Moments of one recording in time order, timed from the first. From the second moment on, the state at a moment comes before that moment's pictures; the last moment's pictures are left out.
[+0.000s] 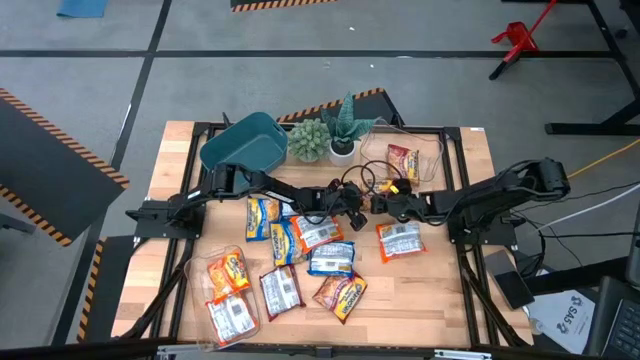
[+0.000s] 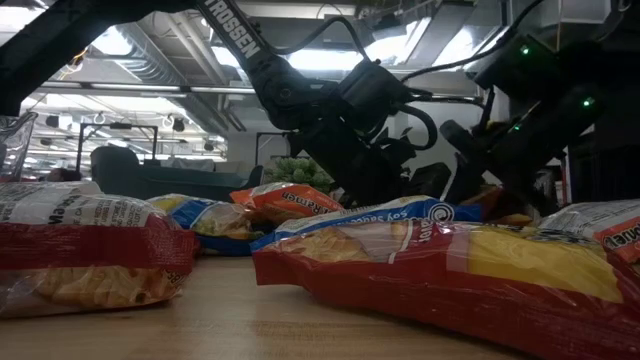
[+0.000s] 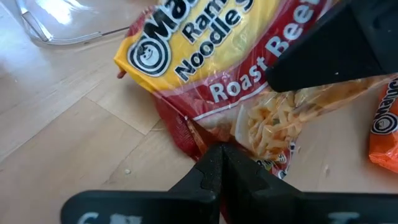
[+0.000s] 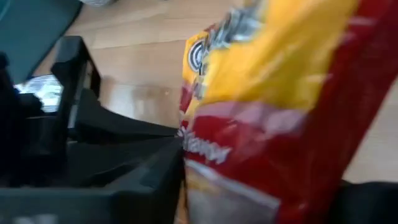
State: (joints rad) left arm 0.06 2.30 1.42 0.16 -0.31 -0.44; right arm 0.02 1.36 0.37 0.14 0.45 1.33
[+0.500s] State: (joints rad) left arm 0.02 2.19 1.42 0.02 -0.19 -0.45; right arm 0.02 1.34 0.37 0.17 0.40 1.32
